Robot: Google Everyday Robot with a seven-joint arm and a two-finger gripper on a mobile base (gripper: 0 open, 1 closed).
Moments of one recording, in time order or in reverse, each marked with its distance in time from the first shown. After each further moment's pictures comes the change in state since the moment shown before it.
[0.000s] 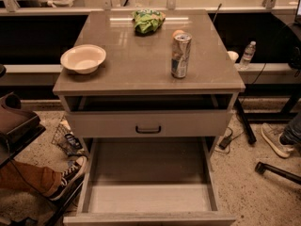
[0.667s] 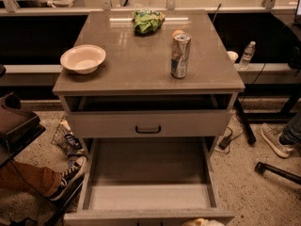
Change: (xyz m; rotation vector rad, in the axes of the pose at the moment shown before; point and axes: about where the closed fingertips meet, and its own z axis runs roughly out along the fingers) arm -0.053 -0.024 0.061 -0.036 -0.115 -0.025
